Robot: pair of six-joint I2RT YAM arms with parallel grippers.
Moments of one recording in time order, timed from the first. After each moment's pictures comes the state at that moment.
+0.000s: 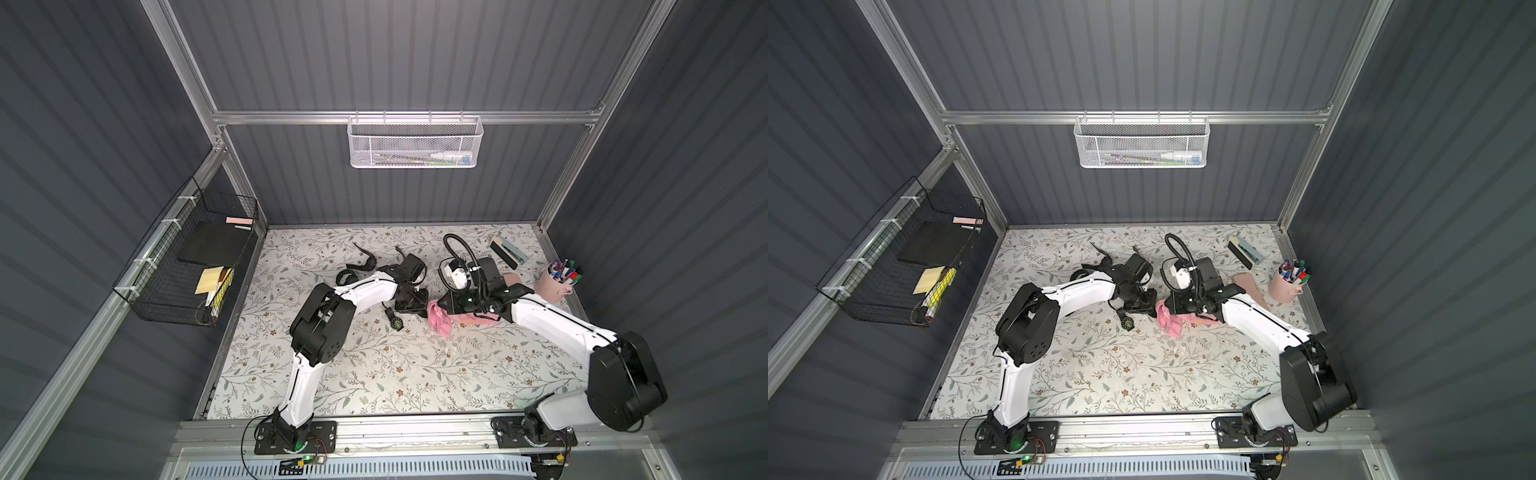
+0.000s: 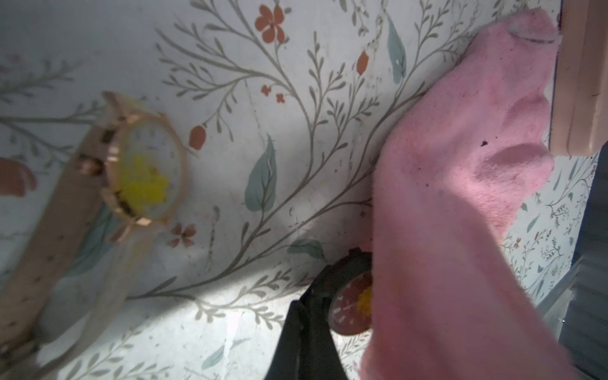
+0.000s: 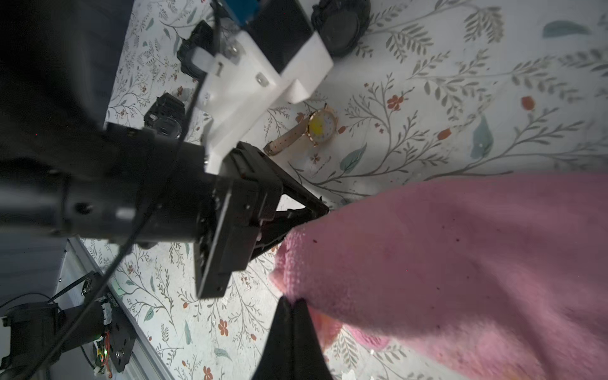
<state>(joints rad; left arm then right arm) -0.68 2.11 1.56 -0.59 0.33 -0.56 0.44 1.49 0.94 -0.36 -0.41 0.34</state>
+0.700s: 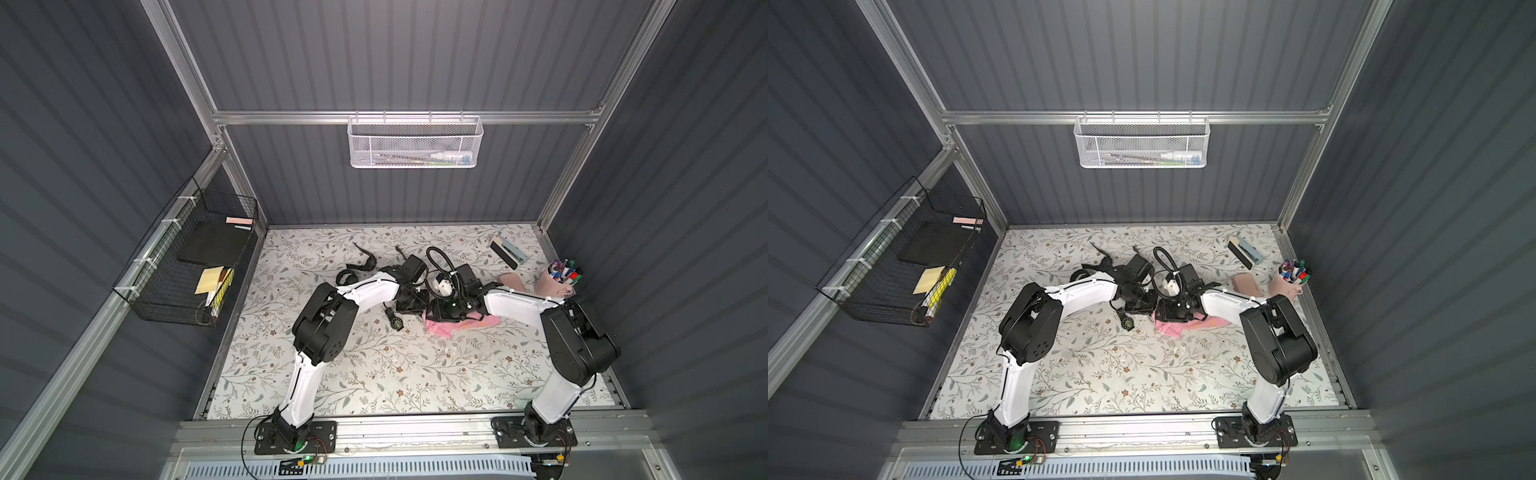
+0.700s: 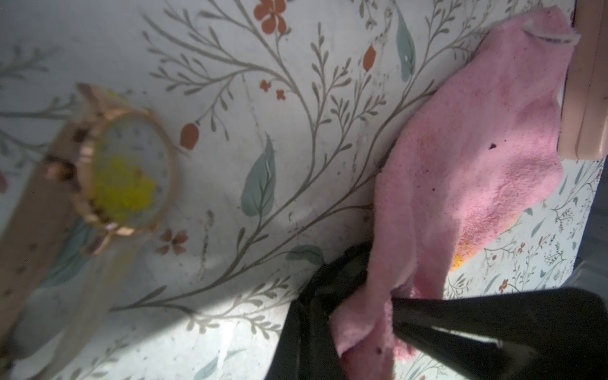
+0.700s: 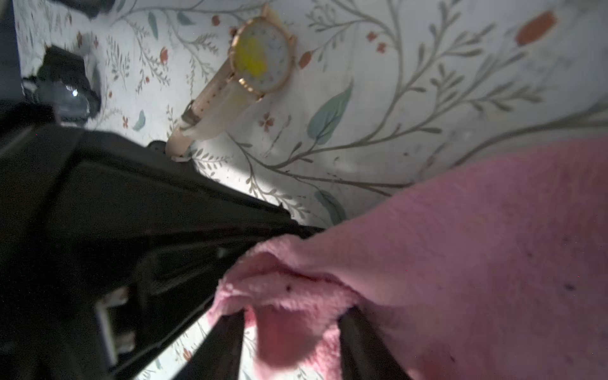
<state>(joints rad) -0.68 2.13 1.57 -0.60 0.33 -0.58 0.48 1.74 0.99 -0.35 -0.39 0.38</state>
